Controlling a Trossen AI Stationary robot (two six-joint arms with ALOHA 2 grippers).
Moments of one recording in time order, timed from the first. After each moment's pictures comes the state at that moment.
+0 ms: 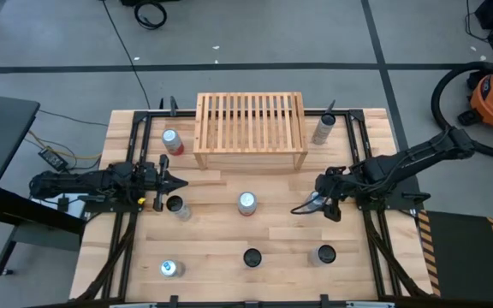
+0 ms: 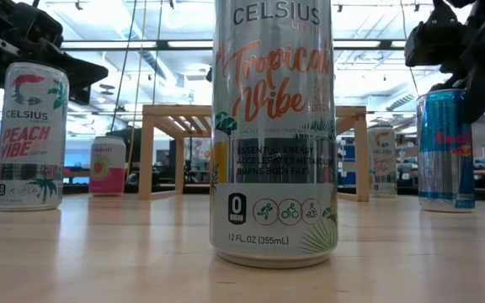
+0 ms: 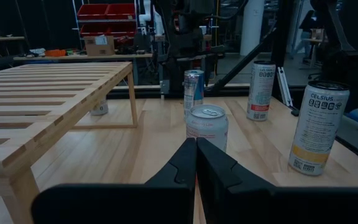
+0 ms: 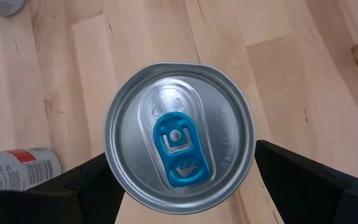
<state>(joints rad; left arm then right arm) 0.00 0.07 0.01 0.06 0.00 0.01 0.28 0.95 0.62 -0.76 0.09 0.55</state>
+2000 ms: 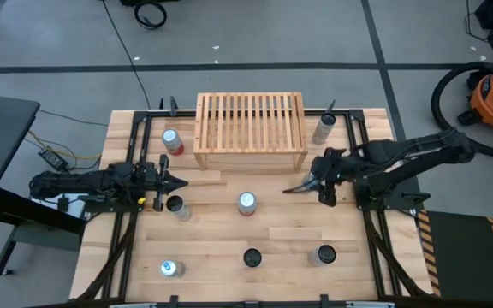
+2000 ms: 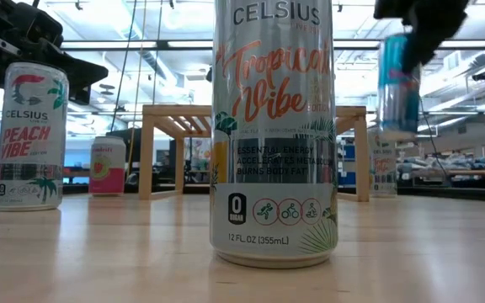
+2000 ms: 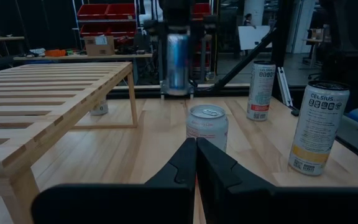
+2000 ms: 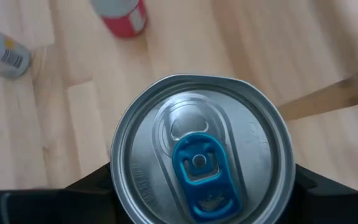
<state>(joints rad) 0.00 0.07 0.01 0.06 0.00 0.01 0.14 1.04 0.98 -1.00 0.17 0.39</state>
